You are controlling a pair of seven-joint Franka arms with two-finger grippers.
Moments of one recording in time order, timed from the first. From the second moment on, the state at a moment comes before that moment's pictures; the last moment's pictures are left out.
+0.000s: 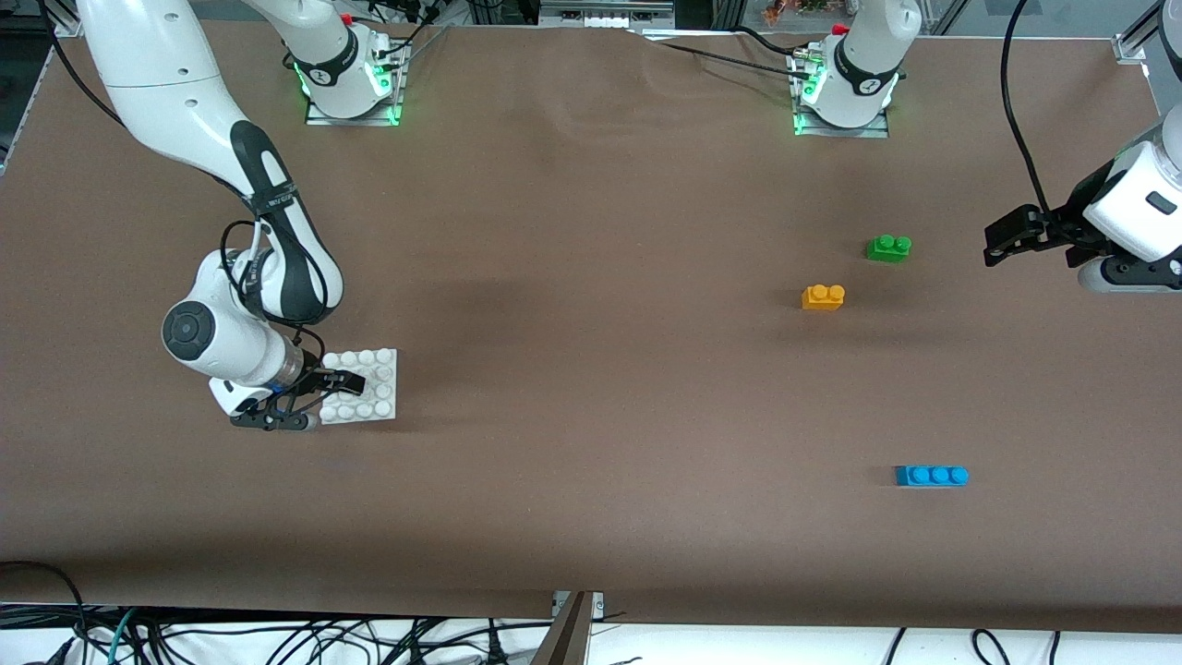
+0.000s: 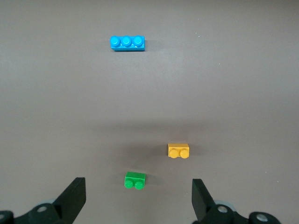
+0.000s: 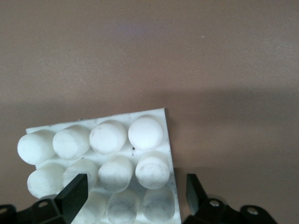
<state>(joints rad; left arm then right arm) -0.08 0.09 0.05 -1.54 0.02 1.57 -0.05 0.18 0.65 -0.09 -1.79 0.20 2.44 0.02</state>
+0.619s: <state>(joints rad) -0.08 0.09 0.05 -1.54 0.02 1.57 -0.05 0.18 0.65 -0.08 -1.79 0.22 2.44 0.02</state>
